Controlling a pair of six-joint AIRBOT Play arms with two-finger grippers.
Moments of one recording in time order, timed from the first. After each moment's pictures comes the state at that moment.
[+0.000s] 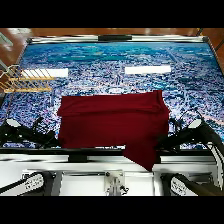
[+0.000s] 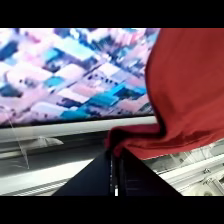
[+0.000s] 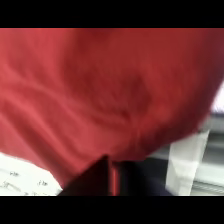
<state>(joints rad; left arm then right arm) 0.39 -1.25 0.56 1.03 -1.26 -1.24 -0.26 -1.23 0.53 -1.12 1.27 1.38</state>
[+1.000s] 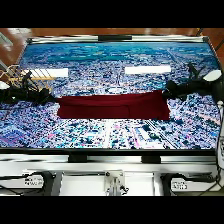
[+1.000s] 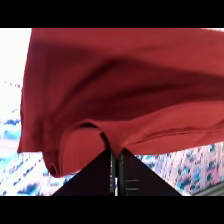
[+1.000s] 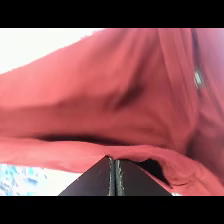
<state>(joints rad) 0.27 -1.49 1.22 0.83 -1.20 -1.21 -0.20 -1.53 1.37 -0.96 1.21 1.47</state>
